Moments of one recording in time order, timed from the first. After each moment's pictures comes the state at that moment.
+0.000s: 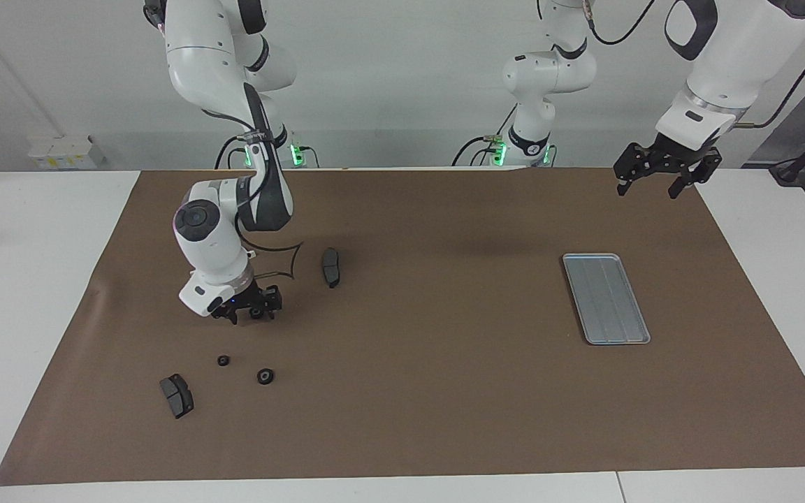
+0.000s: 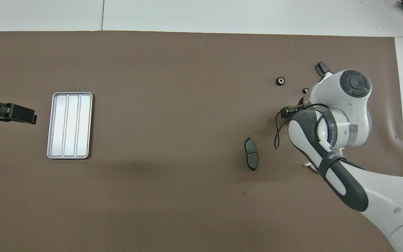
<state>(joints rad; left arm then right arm) 0.02 -0.05 -0.07 -1.67 -0.01 1.62 0.11 0.19 0.37 -0.10 -1.93 0.03 2.30 -0.04</state>
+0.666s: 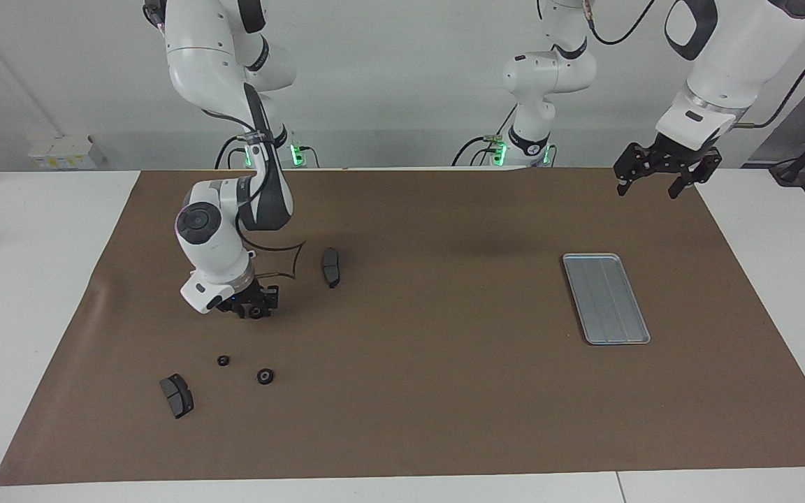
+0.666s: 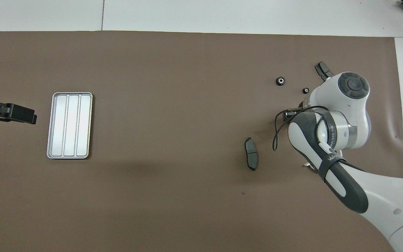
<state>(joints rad) 0.02 -0.05 -0.07 -1.67 -0.01 1.62 0.11 0.19 0.37 -0.10 -1.94 0.03 2.27 0.03</state>
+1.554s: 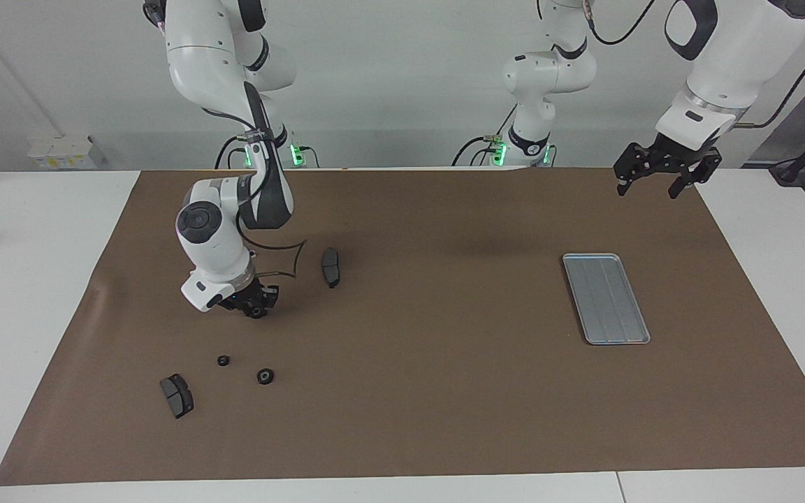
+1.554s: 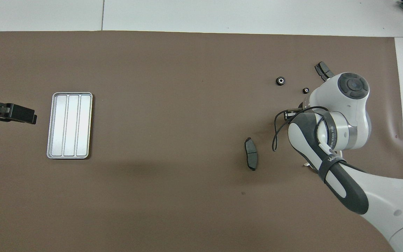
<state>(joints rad) 0.02 -0.05 -0.07 -1.67 -0.01 1.62 0.11 0.19 0.36 -0.10 -1.95 0.03 2.26 0.05</state>
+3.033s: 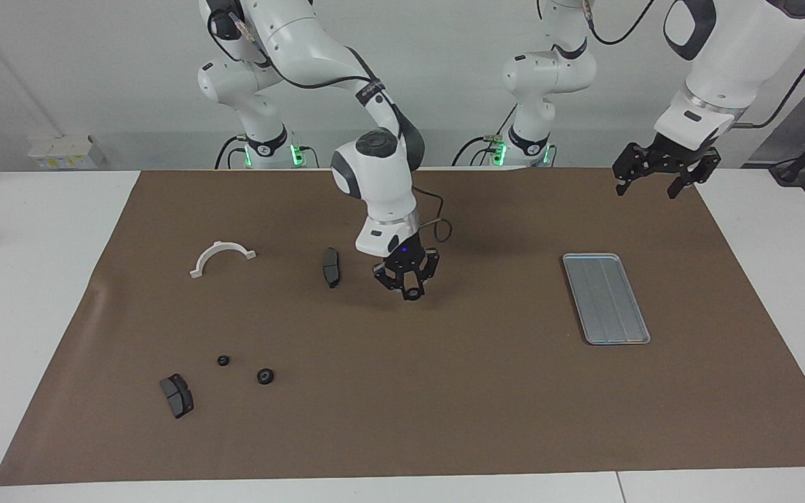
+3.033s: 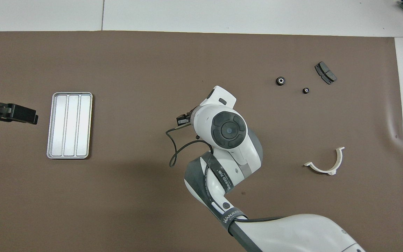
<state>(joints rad) 0.02 -0.05 -0.07 -1.67 -0.01 1.62 0.11 0.64 0.43 -0.04 -1.78 0.04 2.58 0.35</state>
